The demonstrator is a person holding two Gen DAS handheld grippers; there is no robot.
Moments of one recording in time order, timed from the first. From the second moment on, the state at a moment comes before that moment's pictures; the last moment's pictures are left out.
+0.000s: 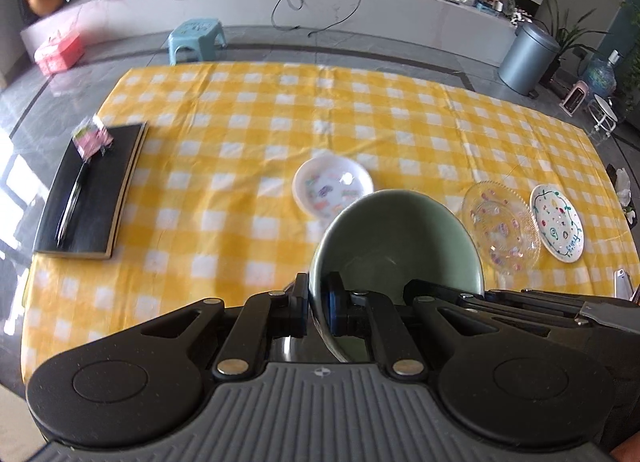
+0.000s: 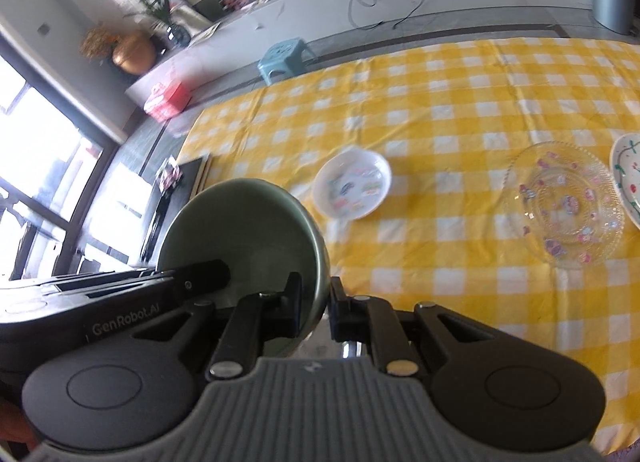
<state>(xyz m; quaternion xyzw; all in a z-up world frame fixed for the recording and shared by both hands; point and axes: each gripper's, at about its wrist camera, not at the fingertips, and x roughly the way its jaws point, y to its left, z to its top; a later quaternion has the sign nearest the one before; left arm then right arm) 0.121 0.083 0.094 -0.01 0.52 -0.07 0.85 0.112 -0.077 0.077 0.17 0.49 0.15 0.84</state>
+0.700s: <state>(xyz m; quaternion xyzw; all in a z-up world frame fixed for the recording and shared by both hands) 0.117 0.106 0.038 -0.03 0.60 -0.07 0.80 0.120 -0.046 0.027 0.10 0.59 0.16 0.79</state>
